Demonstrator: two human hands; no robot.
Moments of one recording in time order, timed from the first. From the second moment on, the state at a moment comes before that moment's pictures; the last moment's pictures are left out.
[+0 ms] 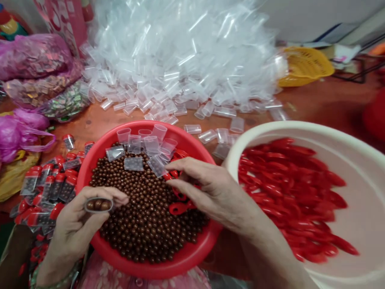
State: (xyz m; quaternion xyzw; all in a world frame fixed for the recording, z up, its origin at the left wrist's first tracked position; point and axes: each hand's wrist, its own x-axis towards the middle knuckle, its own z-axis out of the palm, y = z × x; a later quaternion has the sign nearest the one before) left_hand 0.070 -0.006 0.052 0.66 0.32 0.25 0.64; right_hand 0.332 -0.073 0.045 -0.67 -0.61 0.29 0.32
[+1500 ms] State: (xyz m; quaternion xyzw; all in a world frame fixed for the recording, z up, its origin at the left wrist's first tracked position) left_hand 0.124 -0.039 0.031 0.33 0.38 0.19 0.84; right_hand 0.272 -0.120 0.031 -0.60 -0.51 0.34 0.51
